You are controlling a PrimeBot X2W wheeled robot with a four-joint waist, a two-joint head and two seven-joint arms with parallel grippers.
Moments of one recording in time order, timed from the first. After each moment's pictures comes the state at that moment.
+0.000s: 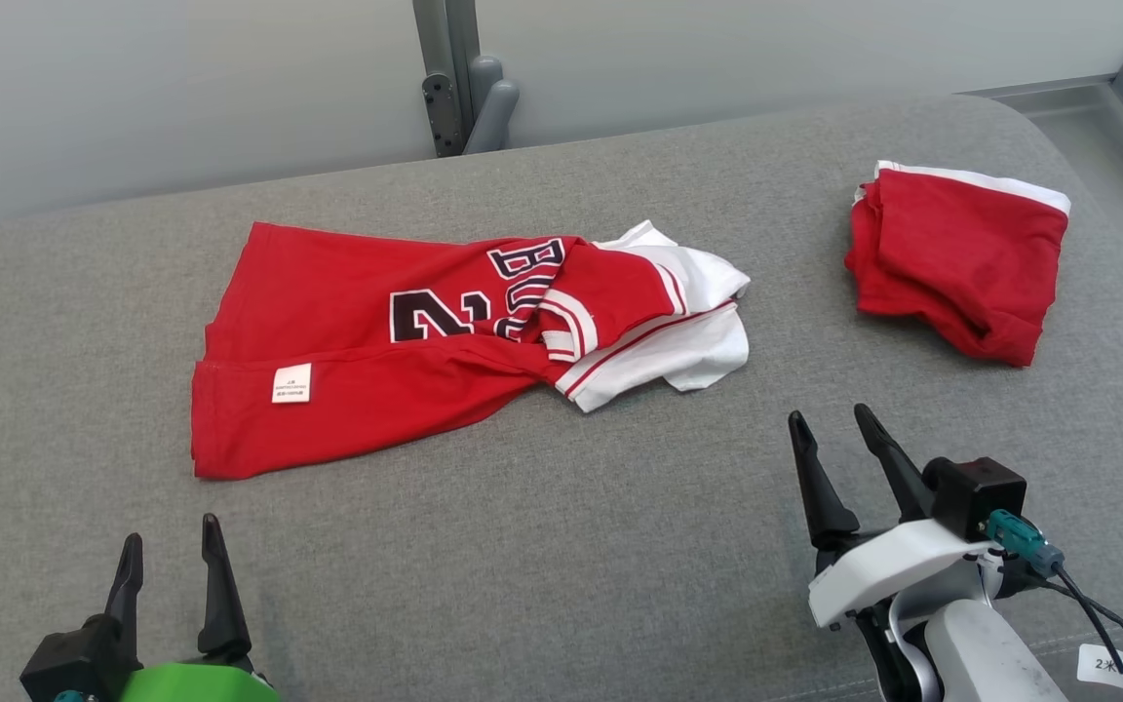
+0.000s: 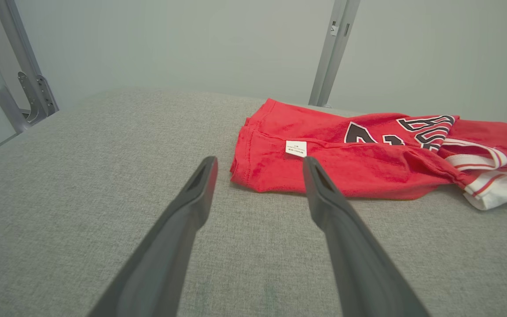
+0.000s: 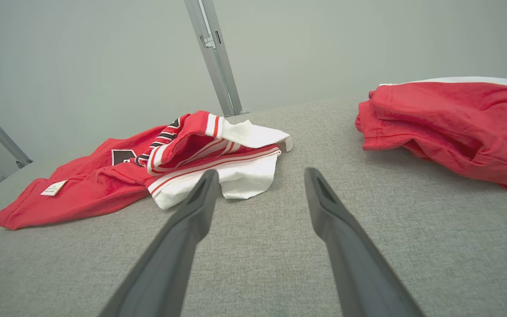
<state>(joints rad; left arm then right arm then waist) 0.04 0.05 0.11 0.22 -0.24 -0.05 -0.26 -0.19 -0.05 0.14 0.38 0.28 0.13 -0.26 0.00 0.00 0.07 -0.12</state>
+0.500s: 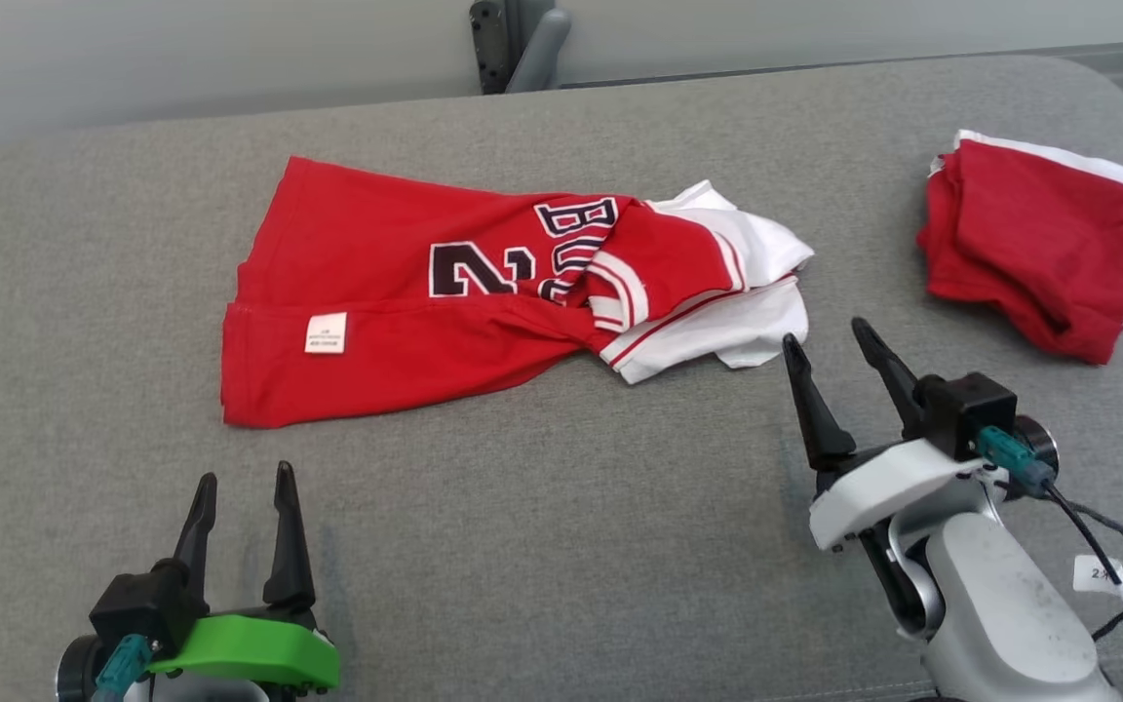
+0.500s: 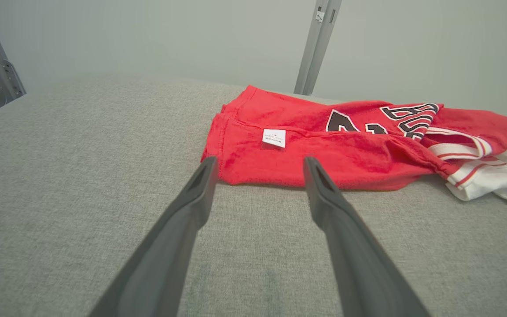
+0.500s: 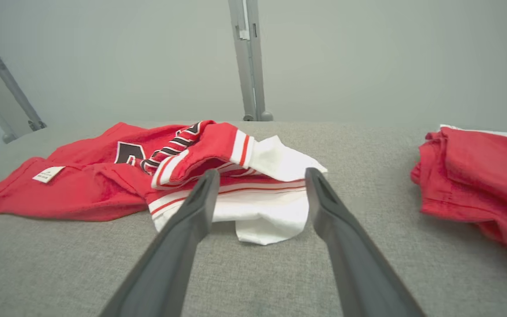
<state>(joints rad) -0.02 0.05 -0.02 0.22 -0.26 -0.05 -0.26 -0.32 -0.09 0.17 0.42 0.22 0.13 -0.26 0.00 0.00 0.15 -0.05</state>
